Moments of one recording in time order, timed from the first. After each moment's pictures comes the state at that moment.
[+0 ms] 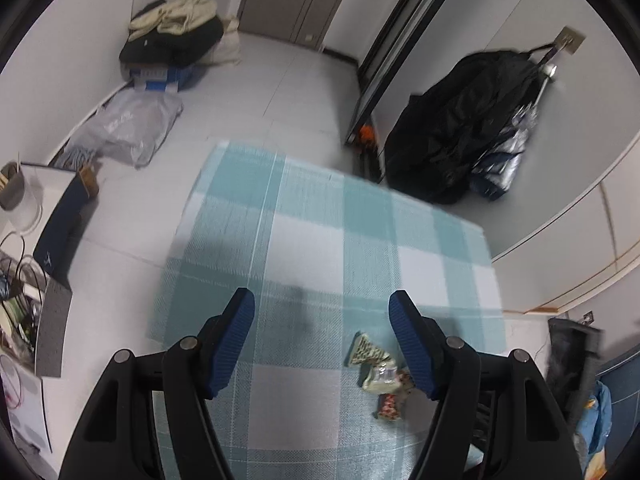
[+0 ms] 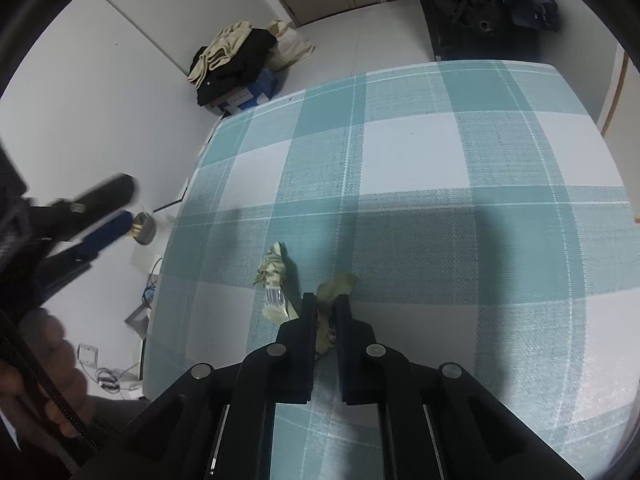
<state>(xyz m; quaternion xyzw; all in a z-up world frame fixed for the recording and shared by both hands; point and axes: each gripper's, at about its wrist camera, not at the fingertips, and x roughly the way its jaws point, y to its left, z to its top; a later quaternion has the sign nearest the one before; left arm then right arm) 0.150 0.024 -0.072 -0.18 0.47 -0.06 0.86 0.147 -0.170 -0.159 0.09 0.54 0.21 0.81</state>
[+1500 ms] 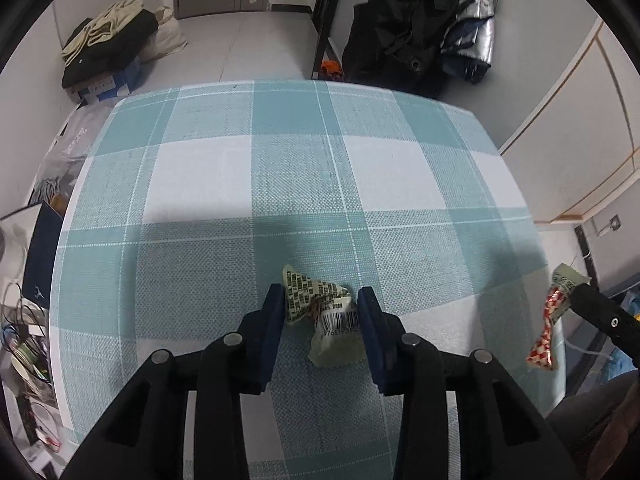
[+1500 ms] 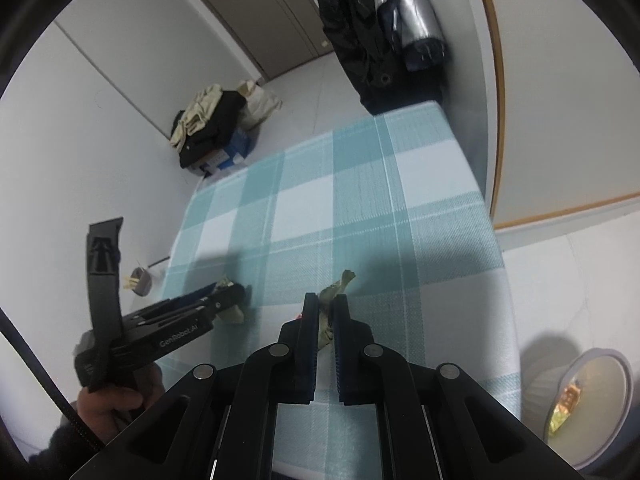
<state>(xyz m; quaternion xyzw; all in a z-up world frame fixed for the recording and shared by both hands) 0.135 -0.052 -0.111 -0.06 0.53 -0.10 0.84 0.110 -0.277 -0.109 0.15 0.46 0.16 0.86</state>
